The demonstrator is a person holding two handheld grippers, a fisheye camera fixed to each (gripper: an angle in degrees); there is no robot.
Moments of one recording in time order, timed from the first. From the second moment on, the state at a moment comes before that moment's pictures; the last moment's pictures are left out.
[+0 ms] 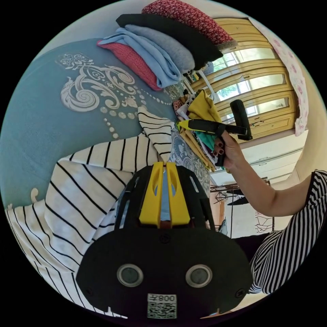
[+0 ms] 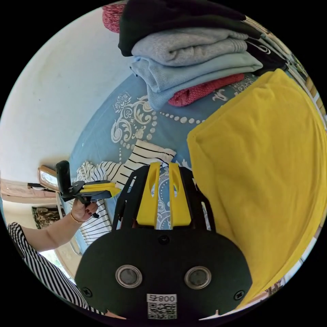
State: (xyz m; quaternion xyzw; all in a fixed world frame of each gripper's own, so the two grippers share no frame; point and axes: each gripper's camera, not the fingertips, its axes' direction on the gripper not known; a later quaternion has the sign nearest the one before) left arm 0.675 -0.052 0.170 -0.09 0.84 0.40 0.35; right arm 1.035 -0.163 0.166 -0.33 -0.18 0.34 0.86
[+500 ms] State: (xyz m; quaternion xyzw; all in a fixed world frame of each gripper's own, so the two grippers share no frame) left arm 0.825 -0.103 0.111 -0.04 0.81 0.39 0.43; right arm 1.039 -0.193 0.188 -0.35 -0.15 0.33 0.86
